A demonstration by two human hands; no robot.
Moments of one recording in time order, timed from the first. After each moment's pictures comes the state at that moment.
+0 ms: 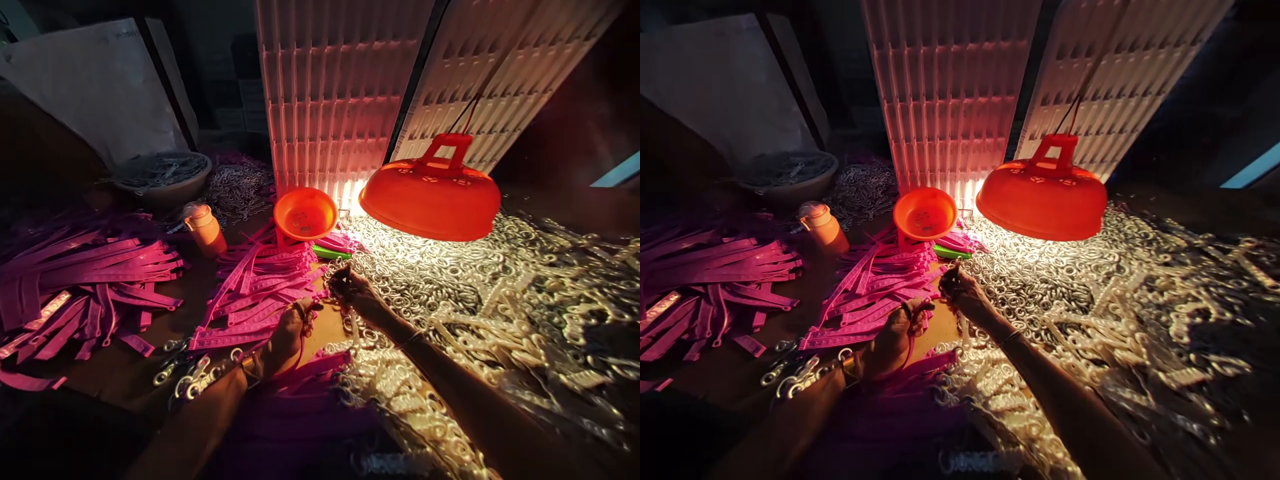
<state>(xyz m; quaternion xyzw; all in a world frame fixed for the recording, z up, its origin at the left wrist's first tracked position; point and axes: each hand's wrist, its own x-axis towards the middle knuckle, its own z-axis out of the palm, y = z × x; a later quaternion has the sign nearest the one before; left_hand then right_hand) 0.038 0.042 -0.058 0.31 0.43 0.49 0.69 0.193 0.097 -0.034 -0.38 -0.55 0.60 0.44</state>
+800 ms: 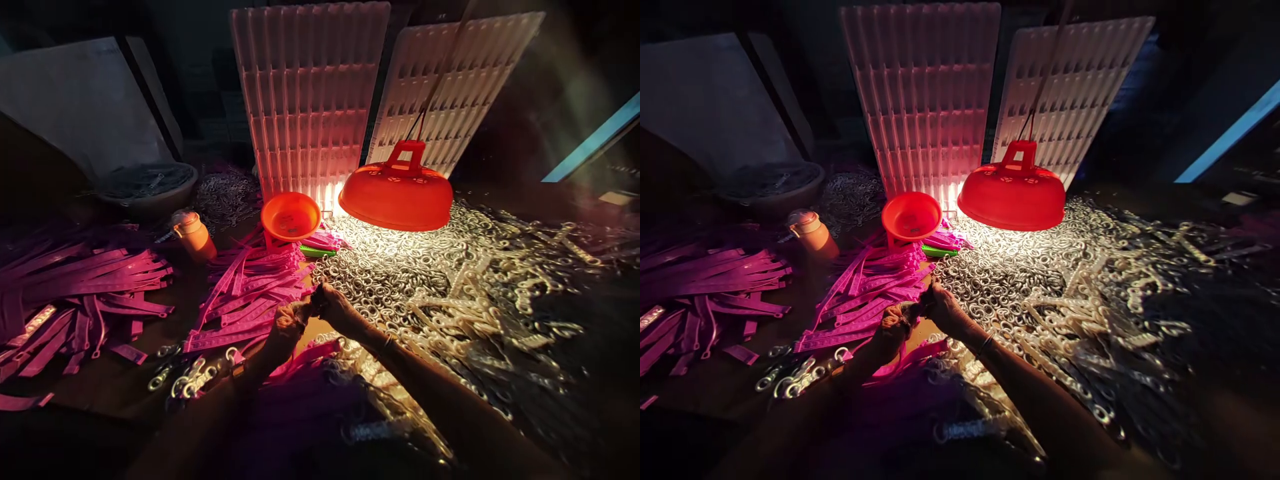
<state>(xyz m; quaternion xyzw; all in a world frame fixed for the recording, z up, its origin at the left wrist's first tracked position) 0.041 0.019 -0.046 0.42 0.44 0.49 0.62 0.177 0.061 -0.051 -0.40 -0.66 0.48 0.42</state>
